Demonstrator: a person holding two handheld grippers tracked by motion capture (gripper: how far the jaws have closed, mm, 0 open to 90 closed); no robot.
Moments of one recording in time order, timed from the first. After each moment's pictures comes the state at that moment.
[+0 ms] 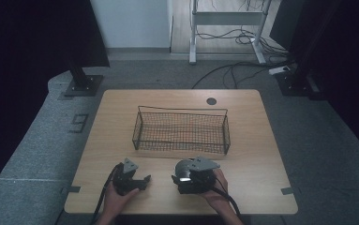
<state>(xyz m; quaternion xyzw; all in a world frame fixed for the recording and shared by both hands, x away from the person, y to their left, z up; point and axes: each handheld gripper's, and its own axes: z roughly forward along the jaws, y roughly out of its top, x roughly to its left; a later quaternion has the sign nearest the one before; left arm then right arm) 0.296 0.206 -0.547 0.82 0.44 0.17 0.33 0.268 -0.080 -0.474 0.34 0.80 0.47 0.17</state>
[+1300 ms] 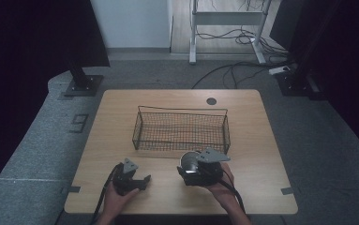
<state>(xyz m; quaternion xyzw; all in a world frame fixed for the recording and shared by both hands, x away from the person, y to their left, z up) 0.296 0.206 -0.547 0.82 0.44 0.17 0.33 0.280 -0.098 -0.452 0.36 0.78 0.49 0.17</state>
